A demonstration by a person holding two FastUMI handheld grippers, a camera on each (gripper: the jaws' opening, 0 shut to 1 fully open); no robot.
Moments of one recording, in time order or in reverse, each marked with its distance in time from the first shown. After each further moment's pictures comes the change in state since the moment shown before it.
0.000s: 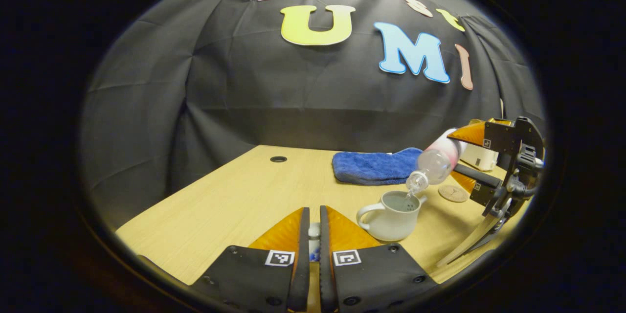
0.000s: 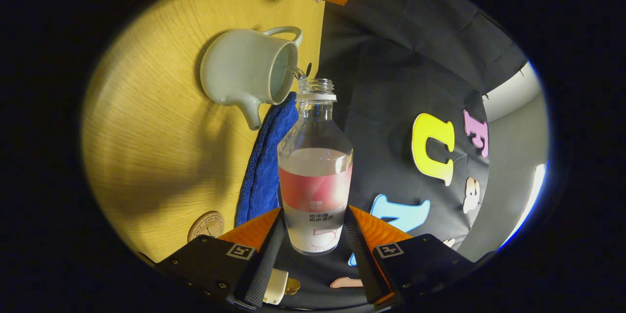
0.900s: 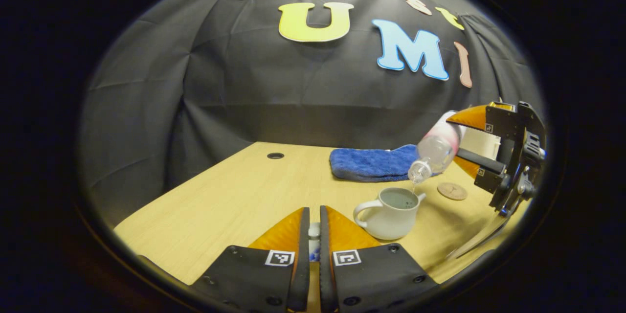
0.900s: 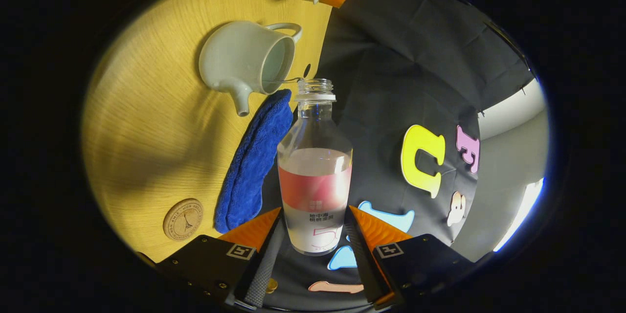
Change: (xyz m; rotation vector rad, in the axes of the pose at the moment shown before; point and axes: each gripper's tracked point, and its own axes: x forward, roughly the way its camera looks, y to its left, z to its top) left arm 0.004 -0.006 -0.006 0.002 0.017 -0.009; right arm 0.004 -0.025 -0.002 -0.111 -0.031 -0.063
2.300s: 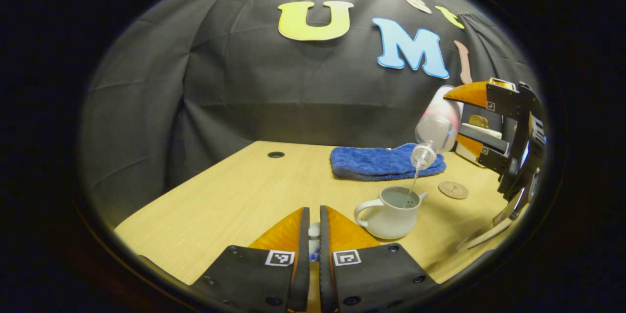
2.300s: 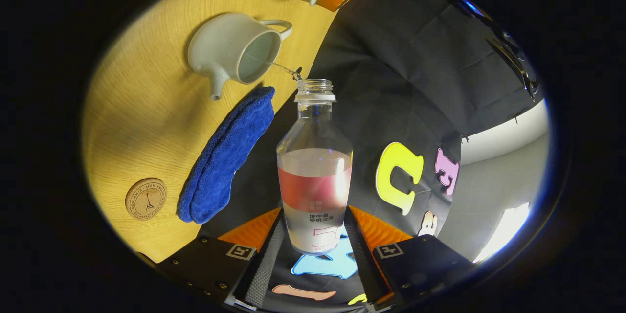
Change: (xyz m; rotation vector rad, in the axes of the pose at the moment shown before) left arm 0.001 0.000 0.000 0.003 0.007 0.003; right arm 0.004 -0.040 0.003 -0.132 -0.043 -0.105
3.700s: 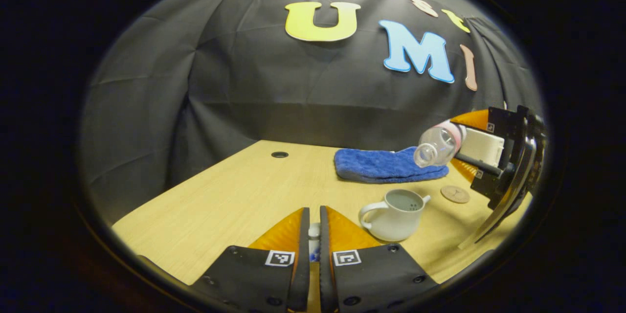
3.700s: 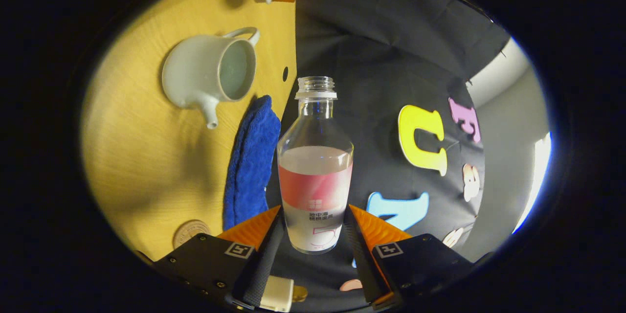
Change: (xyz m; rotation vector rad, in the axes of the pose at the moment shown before) left arm -0.001 0.006 0.001 -0.034 -0.006 0.019; right arm -0.001 0.059 0.010 0.471 0.045 0.167
